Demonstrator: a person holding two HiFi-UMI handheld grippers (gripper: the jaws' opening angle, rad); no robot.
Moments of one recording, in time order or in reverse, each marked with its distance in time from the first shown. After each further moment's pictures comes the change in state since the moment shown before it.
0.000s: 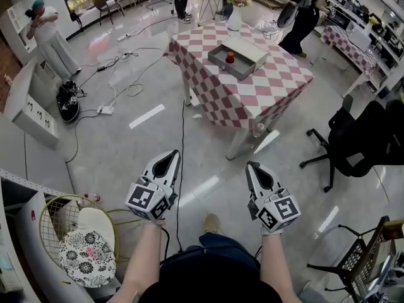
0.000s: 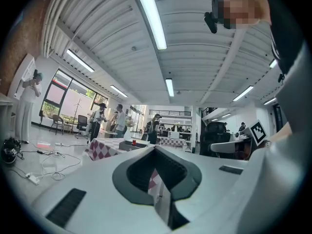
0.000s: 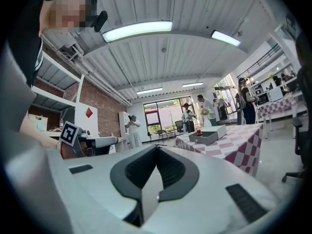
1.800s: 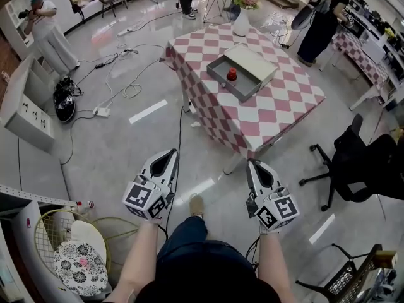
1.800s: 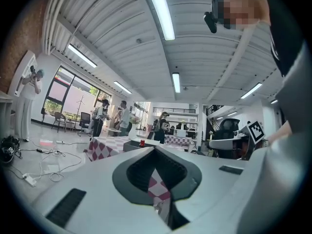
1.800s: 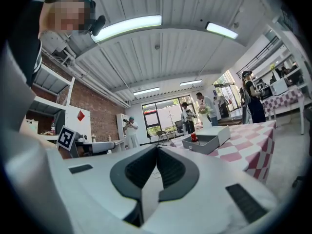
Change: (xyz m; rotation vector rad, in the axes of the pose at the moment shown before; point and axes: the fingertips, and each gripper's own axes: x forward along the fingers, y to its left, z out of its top) left arm 0.158 0.078 -0.009 -0.014 0.028 0.035; right arm 0.137 -0.132 0.021 0.040 -0.004 0.024
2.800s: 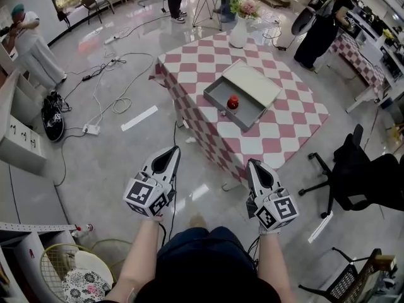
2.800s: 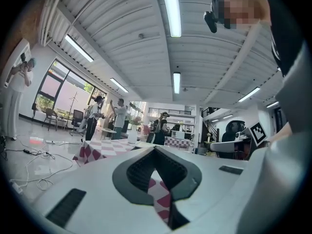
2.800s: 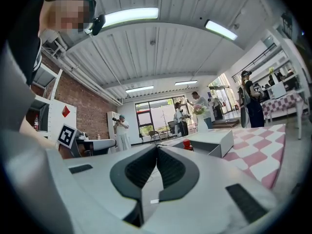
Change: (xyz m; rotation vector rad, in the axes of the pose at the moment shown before) left arm 0.145 0.110 0.018 -0.016 -0.012 -0.084; right arm 0.144 -0.077 0.017 -0.018 0.001 -0.085
